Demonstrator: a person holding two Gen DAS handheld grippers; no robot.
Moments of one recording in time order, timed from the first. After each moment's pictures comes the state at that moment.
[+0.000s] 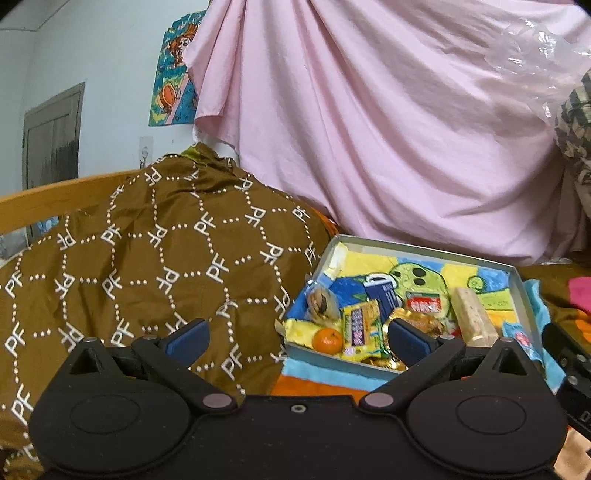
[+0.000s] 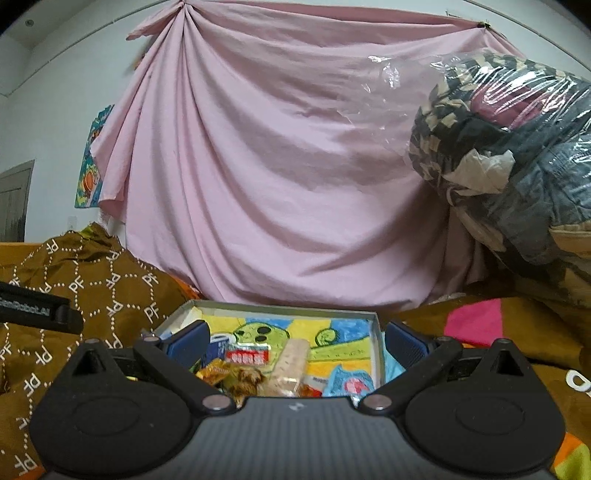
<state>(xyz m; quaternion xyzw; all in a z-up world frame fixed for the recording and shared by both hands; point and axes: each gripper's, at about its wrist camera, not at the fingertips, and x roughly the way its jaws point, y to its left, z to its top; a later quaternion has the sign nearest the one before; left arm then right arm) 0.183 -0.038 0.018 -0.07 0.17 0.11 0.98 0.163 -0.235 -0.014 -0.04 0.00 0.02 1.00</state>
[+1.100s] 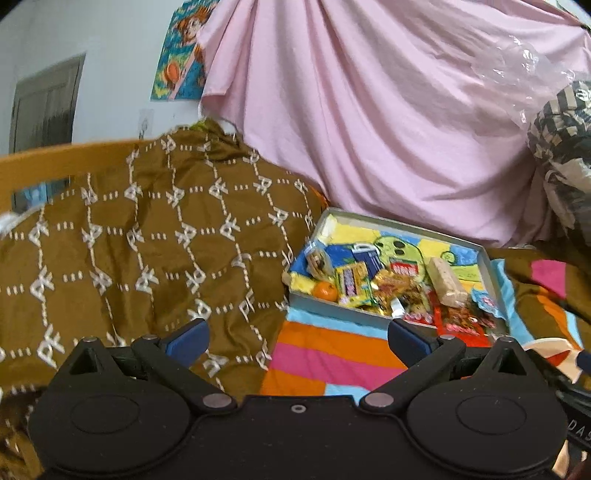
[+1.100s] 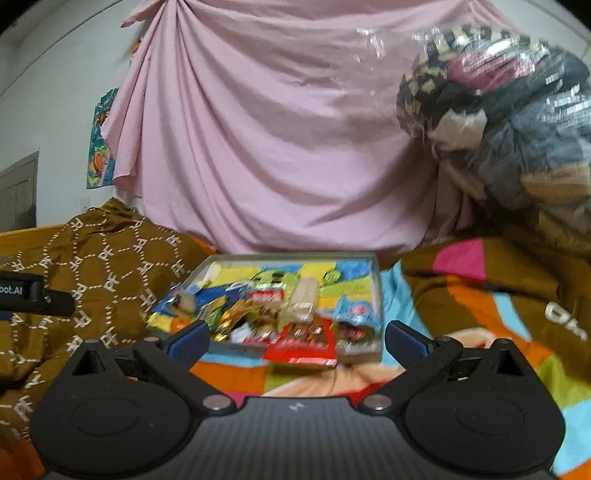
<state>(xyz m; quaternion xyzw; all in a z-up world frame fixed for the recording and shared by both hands) 0.107 -0.011 0.000 -0.11 0.19 0.06 0.97 0.094 -0.231 -0.033 0.00 0.07 0.03 1.00</state>
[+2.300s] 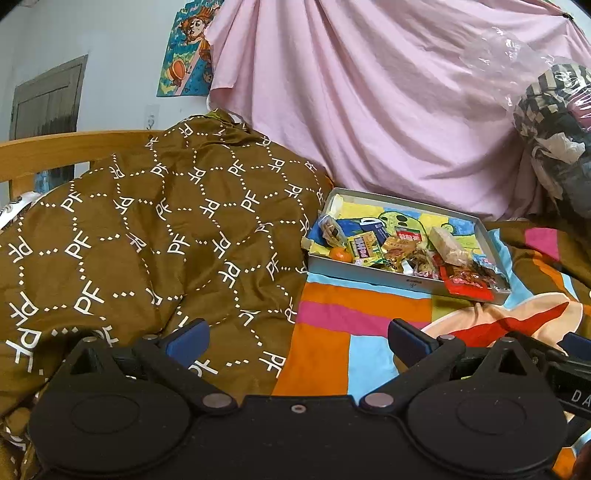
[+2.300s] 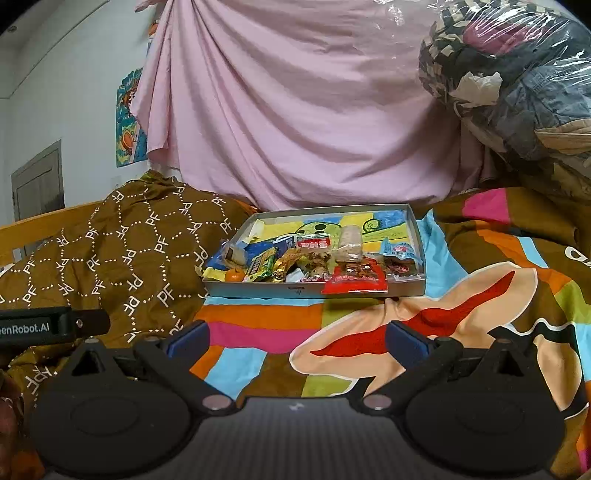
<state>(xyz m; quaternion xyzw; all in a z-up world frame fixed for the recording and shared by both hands) 0.051 0.007 -0.038 -0.09 0.18 0.05 0.98 0.050 -0.199 -0.056 0.02 0.12 0.07 0.99</state>
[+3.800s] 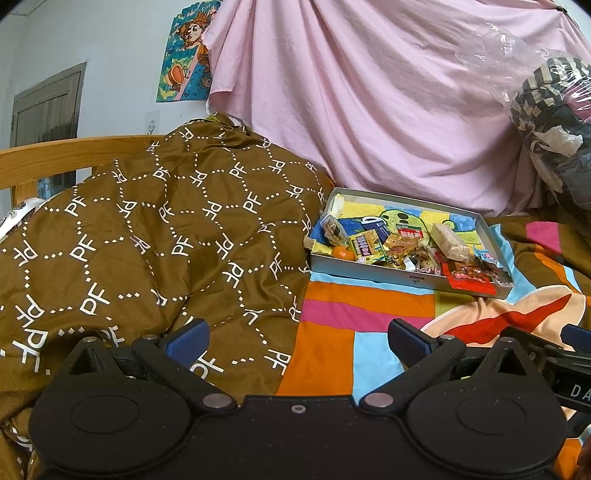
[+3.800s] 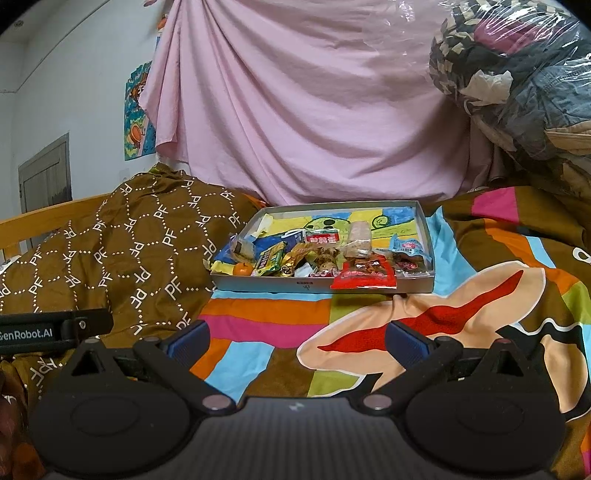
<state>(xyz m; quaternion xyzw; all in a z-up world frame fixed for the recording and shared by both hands) 0.046 0.005 -0.041 -0.08 0.18 0.06 0.98 0.051 -0.198 -0.057 0.01 0.13 0.08 0.99</state>
